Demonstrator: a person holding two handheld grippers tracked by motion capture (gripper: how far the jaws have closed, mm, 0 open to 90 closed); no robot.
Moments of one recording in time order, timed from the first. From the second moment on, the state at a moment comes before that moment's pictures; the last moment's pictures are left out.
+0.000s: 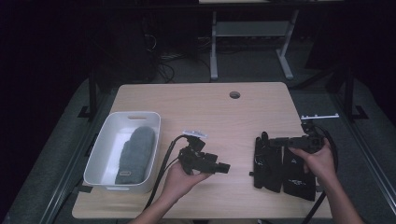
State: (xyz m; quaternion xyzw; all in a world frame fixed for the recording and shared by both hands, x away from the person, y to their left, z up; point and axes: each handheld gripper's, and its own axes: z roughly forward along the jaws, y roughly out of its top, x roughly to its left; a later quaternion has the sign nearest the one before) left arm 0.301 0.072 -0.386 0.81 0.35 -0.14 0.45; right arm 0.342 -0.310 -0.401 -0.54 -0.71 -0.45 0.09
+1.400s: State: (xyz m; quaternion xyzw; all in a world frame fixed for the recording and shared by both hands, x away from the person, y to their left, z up) left arm 0.292 0.032 -0.408 0.82 0.33 -0.16 0.45; right arm 0.296 -0.354 -0.451 -0.56 -0.78 -0.28 -0.07
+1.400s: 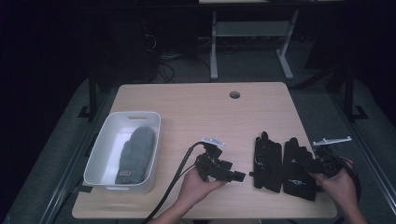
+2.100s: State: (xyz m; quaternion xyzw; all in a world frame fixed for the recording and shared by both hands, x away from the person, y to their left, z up) left arm 0.287 0.033 -0.414 0.82 0.33 -0.16 0.44; right arm 0.293 -0.338 -0.448 -0.57 -0.77 -0.25 -0.10
